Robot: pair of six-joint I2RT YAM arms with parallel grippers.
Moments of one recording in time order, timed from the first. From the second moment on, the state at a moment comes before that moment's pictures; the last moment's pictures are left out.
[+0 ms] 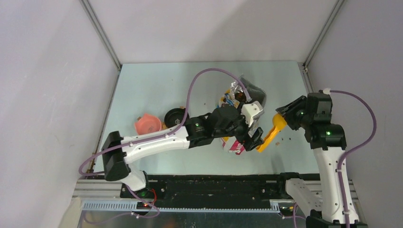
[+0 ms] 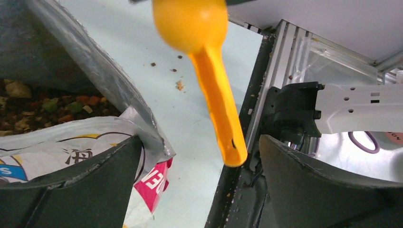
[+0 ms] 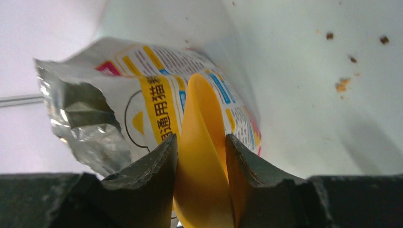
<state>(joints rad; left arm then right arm) -1.20 1.55 1.37 -0.16 0.09 -0.17 0.00 0.83 1.14 -0.92 -0.05 0.89</state>
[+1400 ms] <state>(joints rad) -1.29 1.30 1.19 -0.20 -0.39 -0.16 0.59 1.12 1.46 -0.71 0.27 0.98</state>
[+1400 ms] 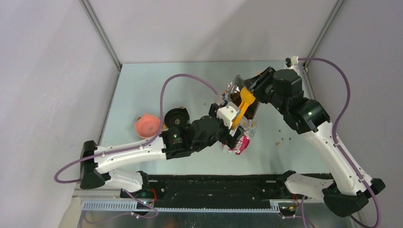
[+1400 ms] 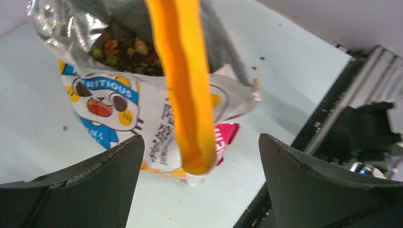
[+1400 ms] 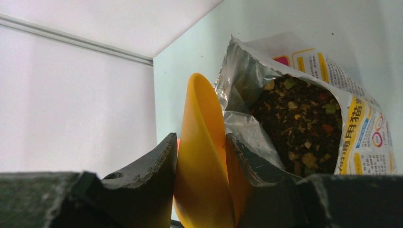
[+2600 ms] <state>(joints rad) -1.12 1.36 1.24 -0.25 -0.27 -0.26 0.50 1.00 1.36 -0.68 0.08 0.91</state>
